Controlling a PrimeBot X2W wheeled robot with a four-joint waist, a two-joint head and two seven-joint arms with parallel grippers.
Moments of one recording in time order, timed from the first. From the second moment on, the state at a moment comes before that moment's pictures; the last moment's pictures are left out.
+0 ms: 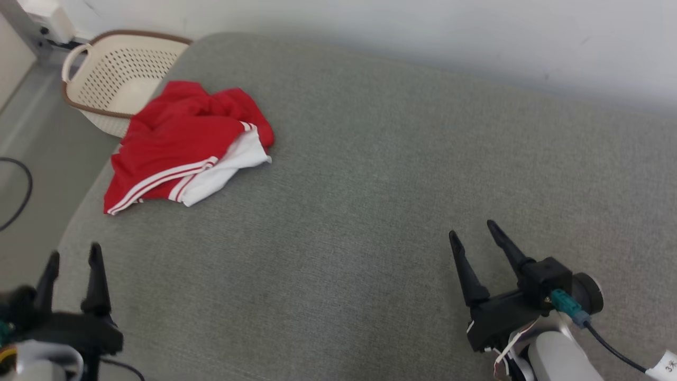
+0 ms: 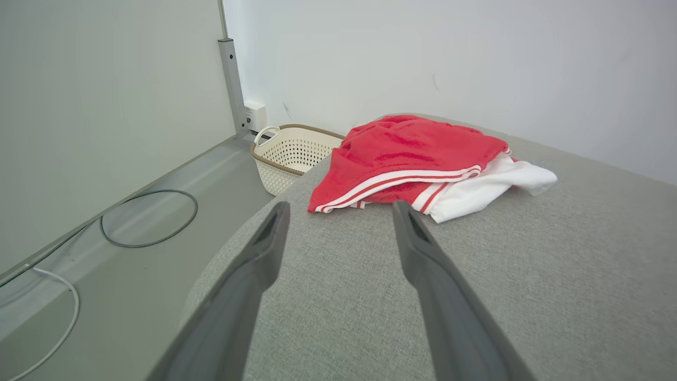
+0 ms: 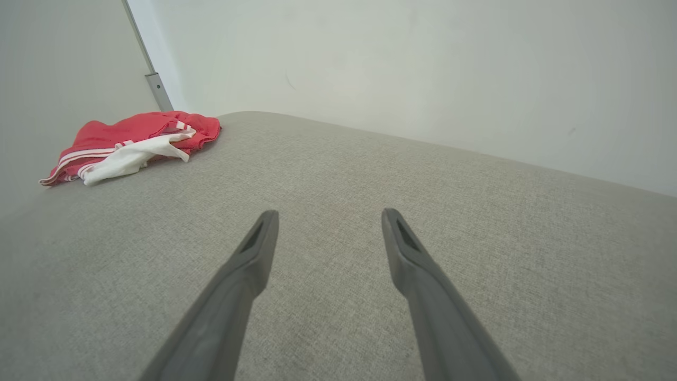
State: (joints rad) left arm -0.43 0.16 0.24 0.55 -0.15 -0.13 -0.26; right arm -0.32 -0.17 0.35 0.37 0.11 0.13 -0.26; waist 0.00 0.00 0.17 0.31
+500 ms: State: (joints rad) left arm -0.77 0.46 -0.23 0.78 -0.50 -0.13 -0.25; right arm -0.42 -0.22 0.34 0.32 0.08 0.13 -0.26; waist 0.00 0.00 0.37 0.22
